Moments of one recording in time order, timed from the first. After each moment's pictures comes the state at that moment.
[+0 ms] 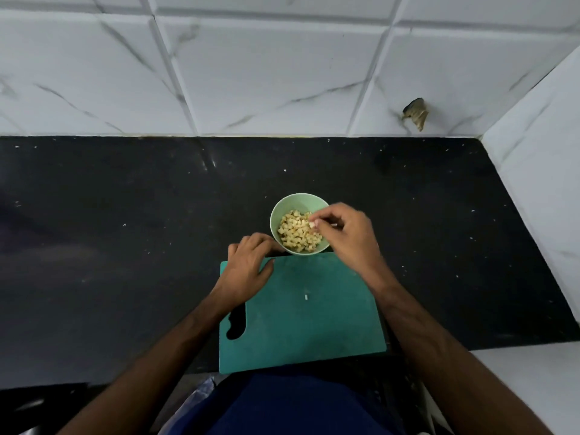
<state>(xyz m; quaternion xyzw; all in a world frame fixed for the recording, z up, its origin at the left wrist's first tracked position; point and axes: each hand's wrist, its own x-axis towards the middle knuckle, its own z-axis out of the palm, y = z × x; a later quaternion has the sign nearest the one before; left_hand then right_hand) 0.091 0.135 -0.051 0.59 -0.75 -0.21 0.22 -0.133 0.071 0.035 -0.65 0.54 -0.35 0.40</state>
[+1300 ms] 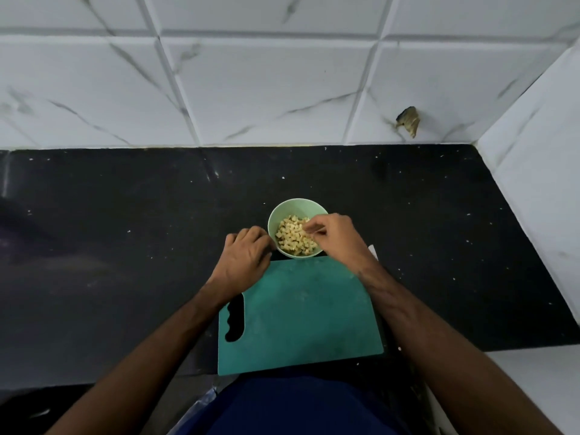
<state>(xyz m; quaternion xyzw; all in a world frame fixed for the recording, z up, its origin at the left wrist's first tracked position) 0.092 0.117 -0.034 0.60 -0.78 -0.09 0.14 -0.135 0.048 0.011 -0.73 0.55 -0.18 0.35</state>
